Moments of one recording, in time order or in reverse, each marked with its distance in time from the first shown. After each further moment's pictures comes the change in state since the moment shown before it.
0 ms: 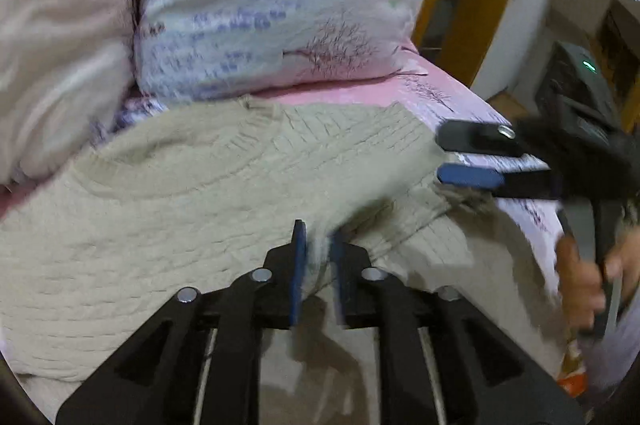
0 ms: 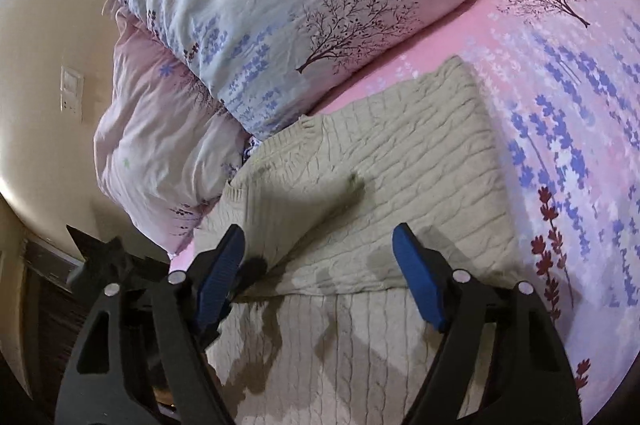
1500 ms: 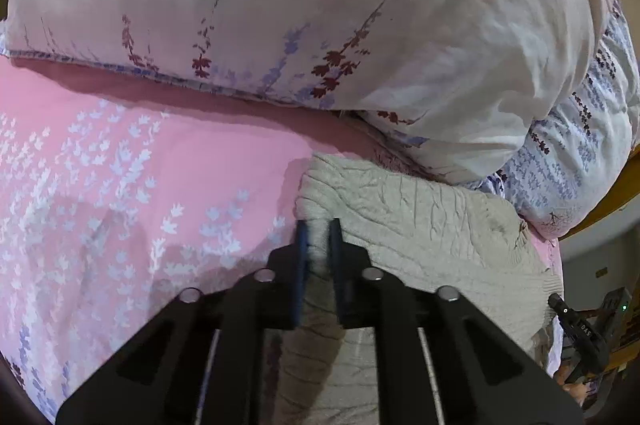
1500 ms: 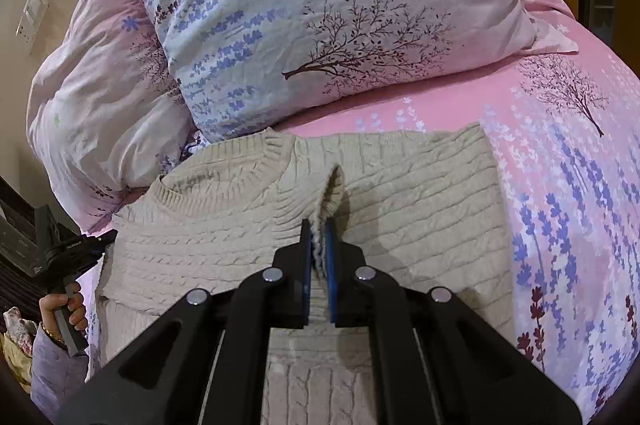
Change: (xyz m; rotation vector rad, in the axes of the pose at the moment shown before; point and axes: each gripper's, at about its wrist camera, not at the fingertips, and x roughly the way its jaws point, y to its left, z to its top) left arm -0.055 0.275 -0.066 -0.765 -0.027 0.207; right arm 0.052 0.036 0.017 -0.253 -0.036 -0.305
